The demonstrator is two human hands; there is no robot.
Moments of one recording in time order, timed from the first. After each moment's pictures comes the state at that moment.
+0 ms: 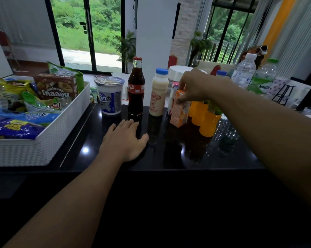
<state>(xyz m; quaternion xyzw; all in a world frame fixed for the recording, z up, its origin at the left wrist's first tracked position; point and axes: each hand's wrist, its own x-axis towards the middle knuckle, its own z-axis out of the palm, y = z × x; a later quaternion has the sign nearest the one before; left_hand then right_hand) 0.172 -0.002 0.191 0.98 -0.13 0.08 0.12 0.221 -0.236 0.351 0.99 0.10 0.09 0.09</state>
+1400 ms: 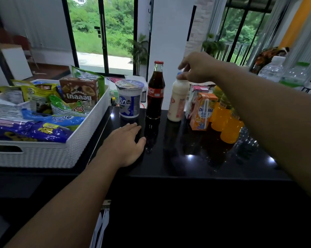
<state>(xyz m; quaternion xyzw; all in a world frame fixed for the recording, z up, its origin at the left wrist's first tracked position) 0.172 0.055 0.193 0.97 -0.13 0.09 0.17 0.260 -0.185 0.383 0.98 0.12 0.15 -0.08</state>
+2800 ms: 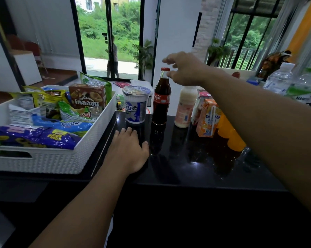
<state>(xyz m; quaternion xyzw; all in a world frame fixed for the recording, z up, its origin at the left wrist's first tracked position) 0.164 0.048 0.200 0.98 -0.05 0.10 0.15 0.262 -0.136 0.388 0.96 0.19 0.19 -0.11</state>
